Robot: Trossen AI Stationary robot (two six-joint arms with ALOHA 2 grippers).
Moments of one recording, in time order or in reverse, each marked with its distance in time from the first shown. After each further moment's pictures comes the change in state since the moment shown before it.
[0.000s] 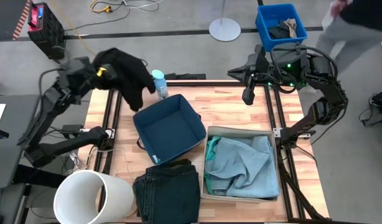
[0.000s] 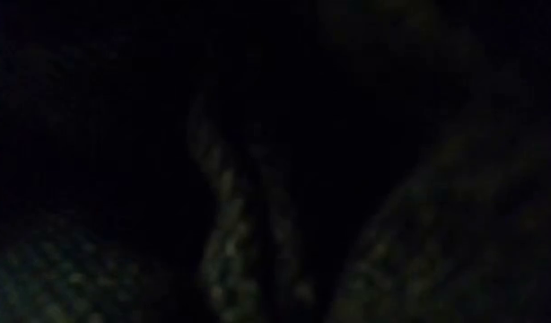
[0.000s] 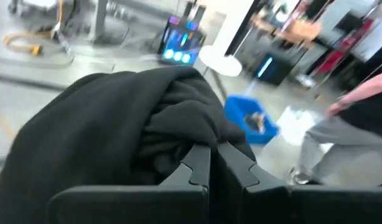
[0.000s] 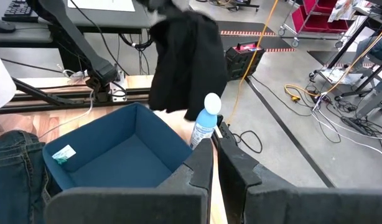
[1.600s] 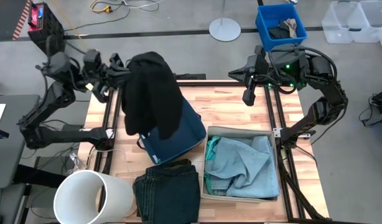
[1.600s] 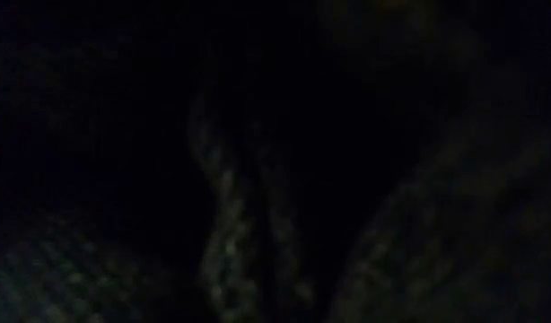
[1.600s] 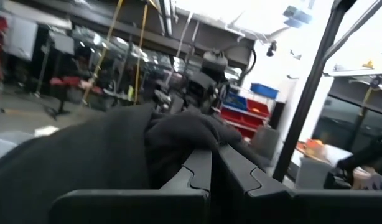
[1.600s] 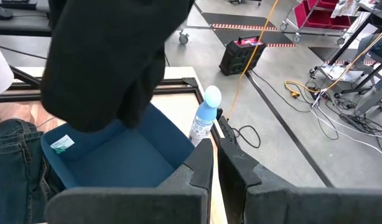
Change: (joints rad) left arm -0.359 0.161 0.146 0.592 0.878 0.123; right arm 0.000 0.000 -0.001 -0.031 0.000 -0.015
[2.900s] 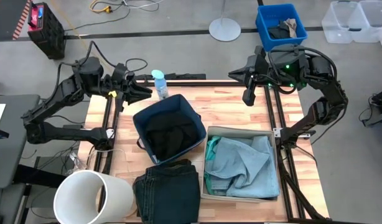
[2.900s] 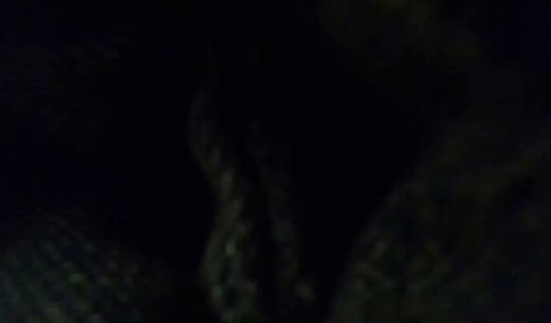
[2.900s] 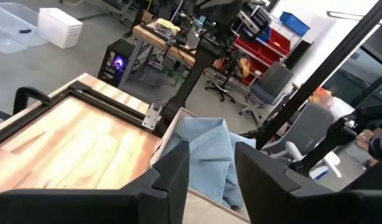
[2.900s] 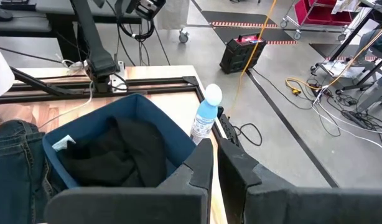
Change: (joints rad) left arm -0.079 0.065 0.000 -0.375 -0.010 -0.019; right arm 0.000 0.000 0.000 -0.006 0.000 0.018
